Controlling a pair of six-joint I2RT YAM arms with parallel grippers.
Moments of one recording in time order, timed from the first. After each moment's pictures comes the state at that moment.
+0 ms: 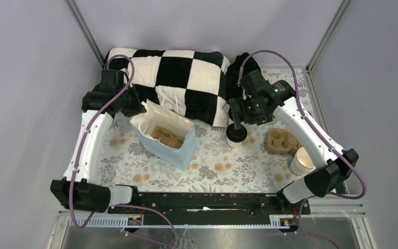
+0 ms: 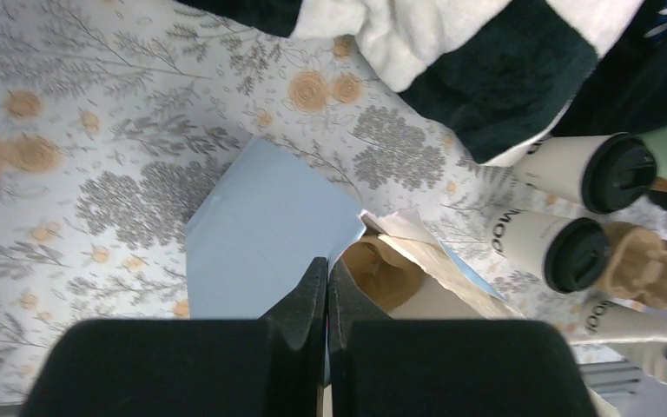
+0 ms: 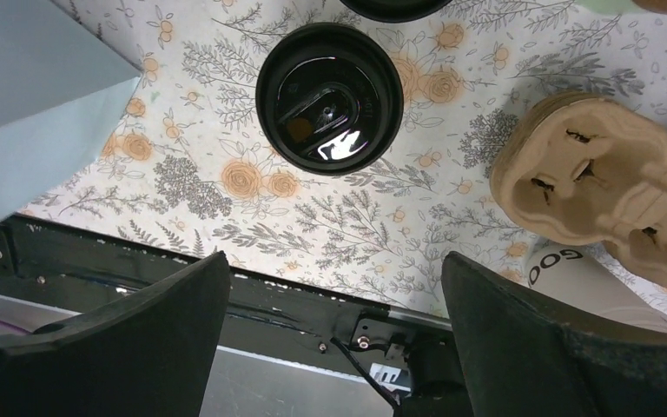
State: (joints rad) left arm -0.09 1.30 1.46 -1.03 0.14 -0.45; right arm 0.56 1.49 1.64 -1.32 0.05 0.31
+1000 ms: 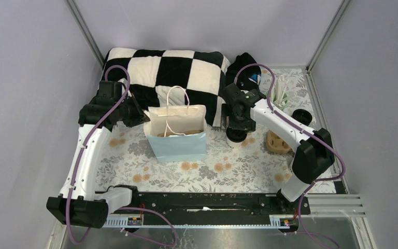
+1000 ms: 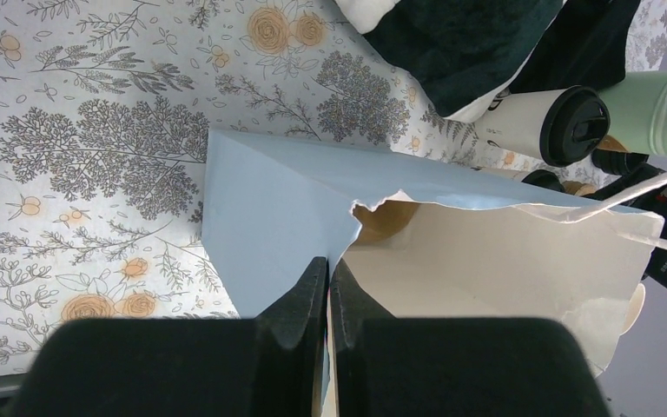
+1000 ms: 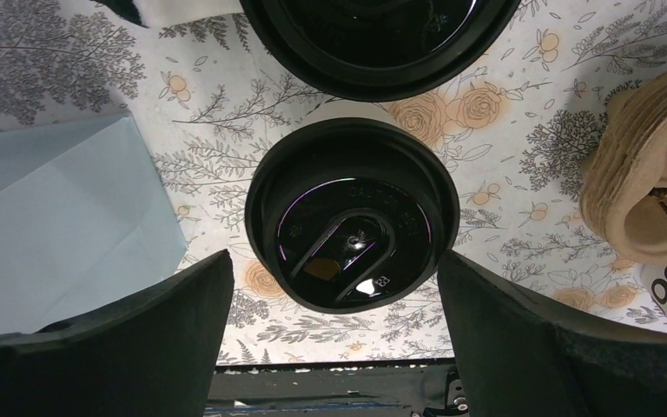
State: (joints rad) left arm -0.10 1.14 1.33 -1.05 0.24 -0.57; right arm 0.63 1.66 1.45 -1.07 0.21 0.67
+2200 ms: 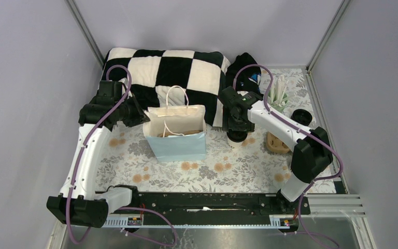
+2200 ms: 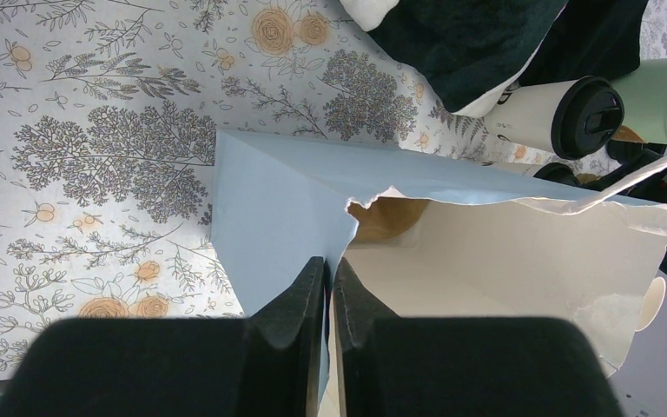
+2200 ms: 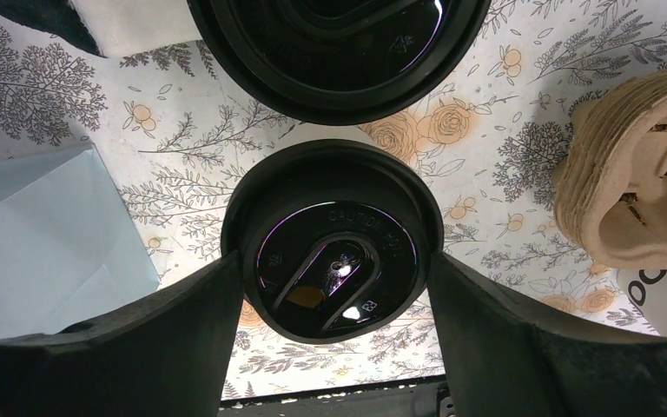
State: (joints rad) left arm -0.10 1.15 1.33 -1.06 0.23 -0.53; right arm 0.65 1.68 1.42 -1.05 0.31 0.70
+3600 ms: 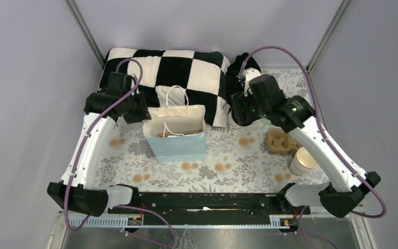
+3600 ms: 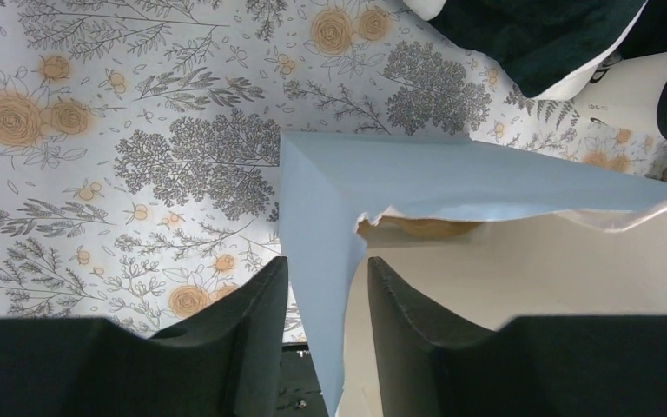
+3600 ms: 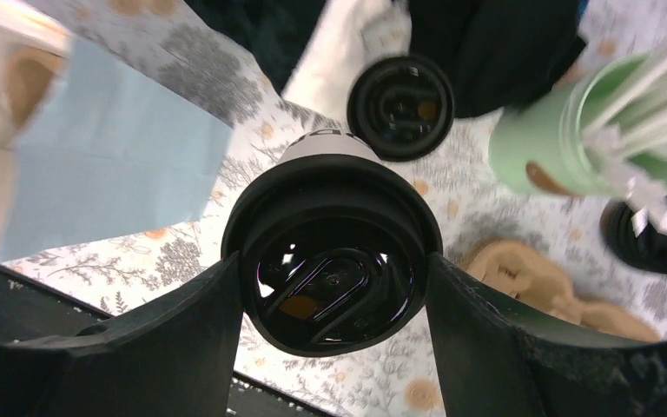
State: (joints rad) left arm -0.18 1.24 1.47 -1.18 0.07 -0.42; right arm 0.66 1.30 1.52 -1.03 0.19 0.19
